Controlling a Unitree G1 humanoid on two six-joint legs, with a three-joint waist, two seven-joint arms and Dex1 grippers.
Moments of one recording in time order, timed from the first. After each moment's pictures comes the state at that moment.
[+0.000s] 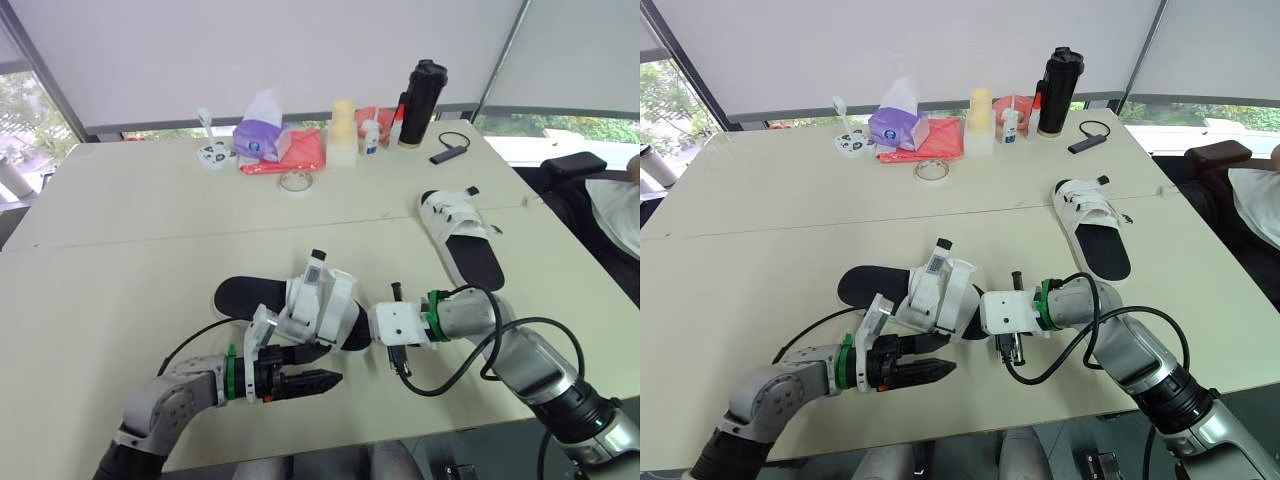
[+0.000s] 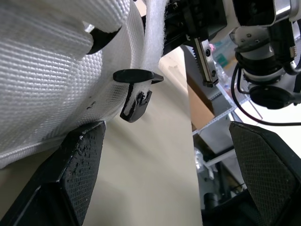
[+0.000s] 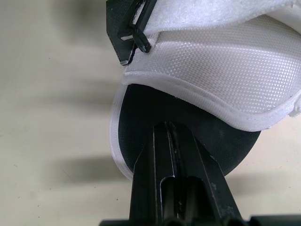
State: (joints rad) left arm -0.06 0.43 -0.13 -0.27 -0.77 0.82 -0.94; right arm -0.37 -0.74 0.39 -0.32 -0.12 0.24 1.09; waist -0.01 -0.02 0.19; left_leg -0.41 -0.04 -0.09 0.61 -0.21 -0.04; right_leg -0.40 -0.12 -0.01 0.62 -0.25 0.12
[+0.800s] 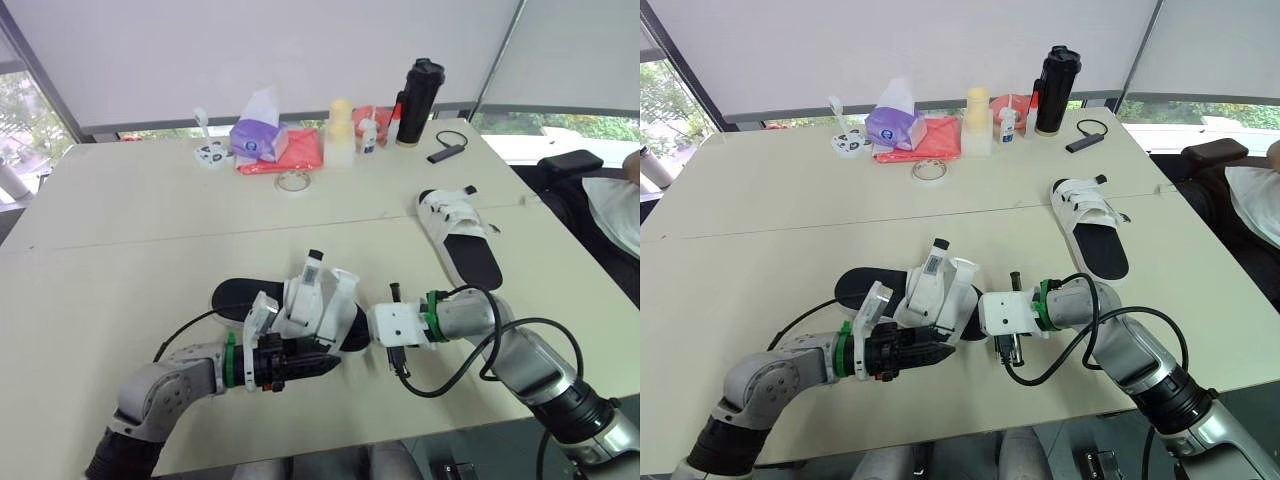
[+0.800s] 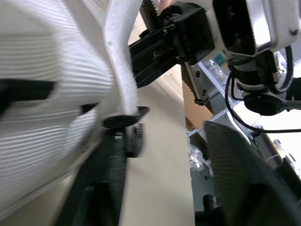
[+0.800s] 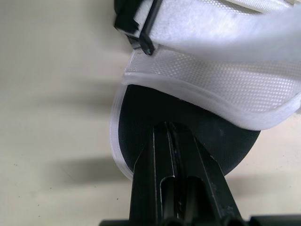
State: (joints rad) left arm -0.11 0.44 -0.10 -0.29 -0.82 0.88 -0.88; right arm -0.37 -0.74 0.40 -0.32 -0.11 0.23 1.09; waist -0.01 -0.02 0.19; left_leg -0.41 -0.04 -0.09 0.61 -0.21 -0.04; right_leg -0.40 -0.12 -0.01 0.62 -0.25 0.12
